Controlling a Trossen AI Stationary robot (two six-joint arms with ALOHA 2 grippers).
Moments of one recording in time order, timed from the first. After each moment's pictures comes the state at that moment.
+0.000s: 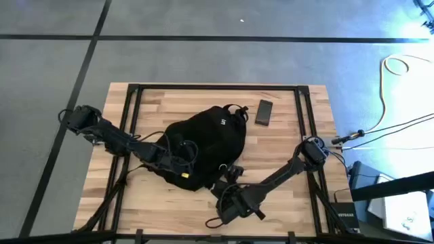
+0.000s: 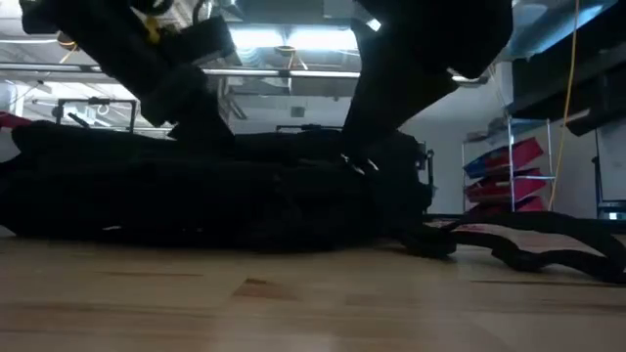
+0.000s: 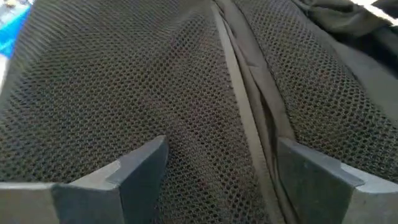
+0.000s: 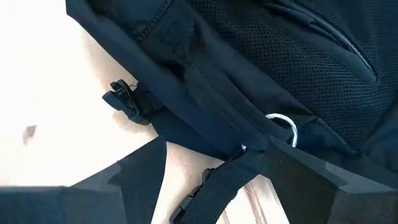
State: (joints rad) left arm -0.36 1.49 0.71 -0.08 -0.72 -0.34; right arm 0.58 2.19 1.72 -0.95 0.73 0.78
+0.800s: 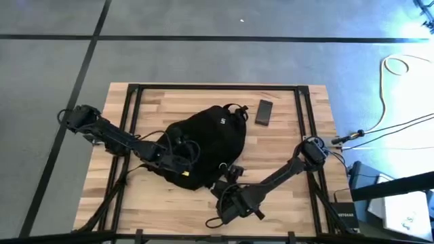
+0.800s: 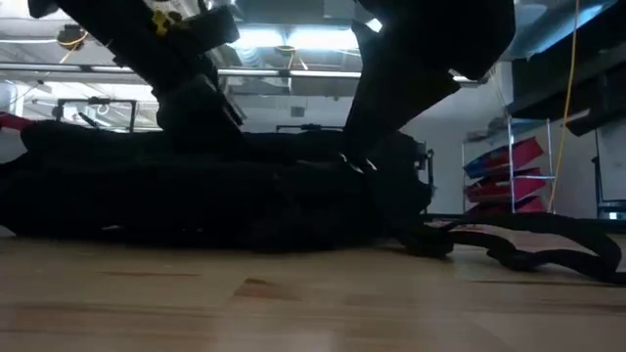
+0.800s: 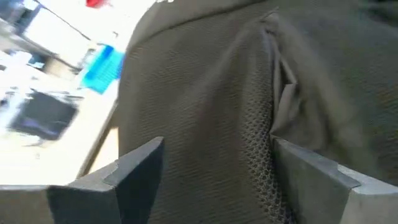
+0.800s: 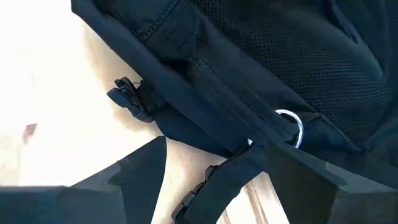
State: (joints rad) left arm -0.35 1.47 0.78 -0.23 -0.96 -0.14; right arm 0.58 2.19 1.72 -0.95 0.73 0.78
